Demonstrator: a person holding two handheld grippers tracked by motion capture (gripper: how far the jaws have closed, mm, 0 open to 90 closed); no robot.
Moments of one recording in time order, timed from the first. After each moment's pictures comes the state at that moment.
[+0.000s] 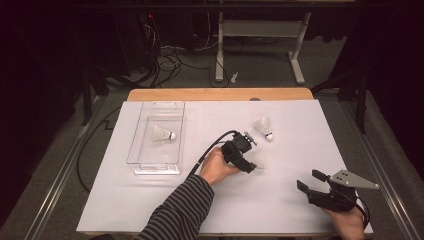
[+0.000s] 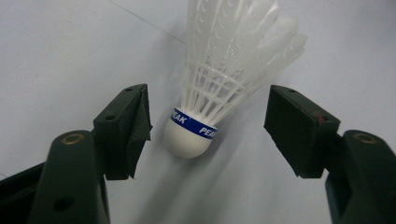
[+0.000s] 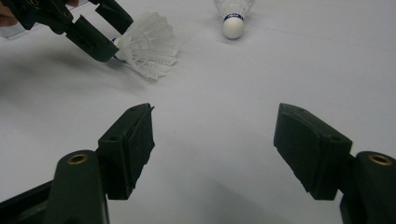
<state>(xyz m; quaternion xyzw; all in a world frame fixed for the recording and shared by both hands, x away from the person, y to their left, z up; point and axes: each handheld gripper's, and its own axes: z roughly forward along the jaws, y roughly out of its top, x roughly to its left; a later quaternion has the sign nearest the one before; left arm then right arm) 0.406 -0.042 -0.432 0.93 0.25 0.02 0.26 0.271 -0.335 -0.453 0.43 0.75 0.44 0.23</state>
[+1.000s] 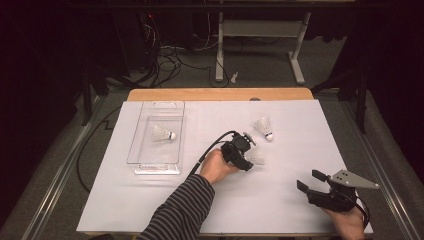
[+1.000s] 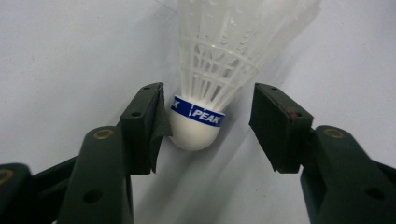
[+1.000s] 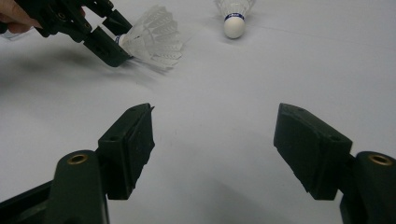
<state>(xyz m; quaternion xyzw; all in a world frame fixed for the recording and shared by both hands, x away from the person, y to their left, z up) 0.414 -0.042 -0.442 0.93 0.27 0.01 0.24 0.272 -0.335 -0.453 0.43 0.75 0.45 0.22</state>
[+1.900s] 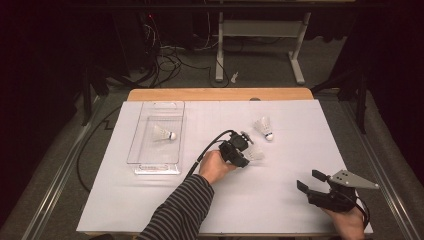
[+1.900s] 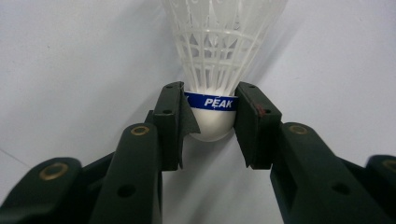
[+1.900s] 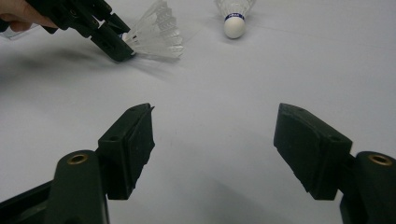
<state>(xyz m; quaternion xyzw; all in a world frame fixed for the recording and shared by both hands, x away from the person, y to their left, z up) 0.417 -0.037 -0.443 0.93 0.28 0.01 0.23 0.271 -0.335 -0.453 0.43 0.75 0.44 0.22</state>
